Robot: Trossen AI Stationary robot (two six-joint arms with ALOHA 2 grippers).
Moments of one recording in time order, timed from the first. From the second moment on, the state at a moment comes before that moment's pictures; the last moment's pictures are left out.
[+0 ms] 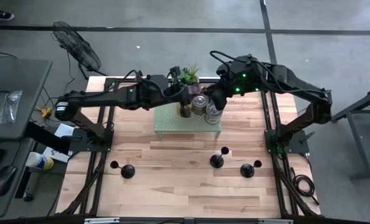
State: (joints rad) left arm 0.07 1.52 1.56 -0.17 -0.34 0.48; right arm -0.18 1.46 1.85 -0.95 0.00 0.48
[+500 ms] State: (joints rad) left arm 0.07 1.43 1.56 -0.37 -0.43 0.14; right arm -0.26 1.33 1.85 -1.13 0.17 0.46
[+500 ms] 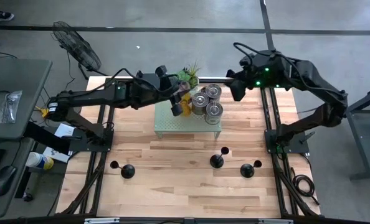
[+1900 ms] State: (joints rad) left arm -0.30 1.47 0.97 0.28 -1.21 -0.42; right arm -0.34 1.27 1.85 -1.20 0.26 0.38
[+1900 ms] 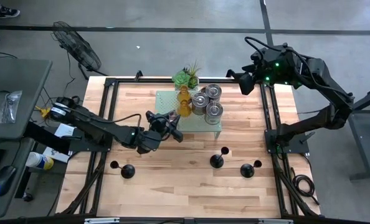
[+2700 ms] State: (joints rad) left arm -0.24 1.71 0.97 0.48 -1.31 -0.37; right arm -0.35 1.27 1.85 -1.20 0.25 0.25
